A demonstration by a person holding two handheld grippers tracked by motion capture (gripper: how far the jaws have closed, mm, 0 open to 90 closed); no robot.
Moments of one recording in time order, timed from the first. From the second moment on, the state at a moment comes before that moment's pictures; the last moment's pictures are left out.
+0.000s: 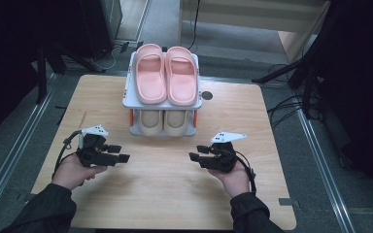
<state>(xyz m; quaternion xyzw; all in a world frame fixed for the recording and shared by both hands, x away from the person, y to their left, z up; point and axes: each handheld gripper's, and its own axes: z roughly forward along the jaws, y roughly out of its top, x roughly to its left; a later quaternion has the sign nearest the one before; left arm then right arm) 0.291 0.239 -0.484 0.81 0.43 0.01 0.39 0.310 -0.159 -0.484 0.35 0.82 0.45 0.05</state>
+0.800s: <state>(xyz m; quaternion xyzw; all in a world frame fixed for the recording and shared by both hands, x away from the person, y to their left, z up) 0.294 0.246 -0.485 0.81 0.44 0.01 0.39 0.315 -0.168 -0.485 0.37 0.81 0.46 0.04</state>
